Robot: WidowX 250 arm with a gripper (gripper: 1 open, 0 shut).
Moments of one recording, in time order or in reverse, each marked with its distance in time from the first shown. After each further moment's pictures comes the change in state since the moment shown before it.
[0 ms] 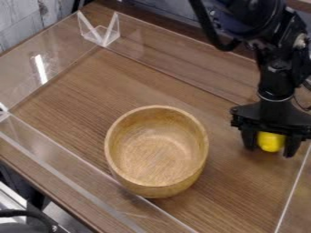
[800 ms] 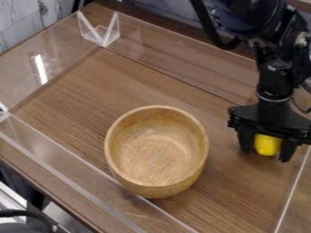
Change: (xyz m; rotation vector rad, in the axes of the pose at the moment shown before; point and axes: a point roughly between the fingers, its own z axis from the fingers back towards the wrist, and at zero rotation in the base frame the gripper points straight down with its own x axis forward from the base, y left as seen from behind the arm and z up) arm -0.008 0.004 0.002 0.024 0.056 -0.047
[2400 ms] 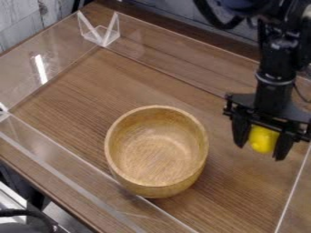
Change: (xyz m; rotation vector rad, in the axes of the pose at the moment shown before) arm -0.018 0.001 0.037 0.018 0.088 -0.138
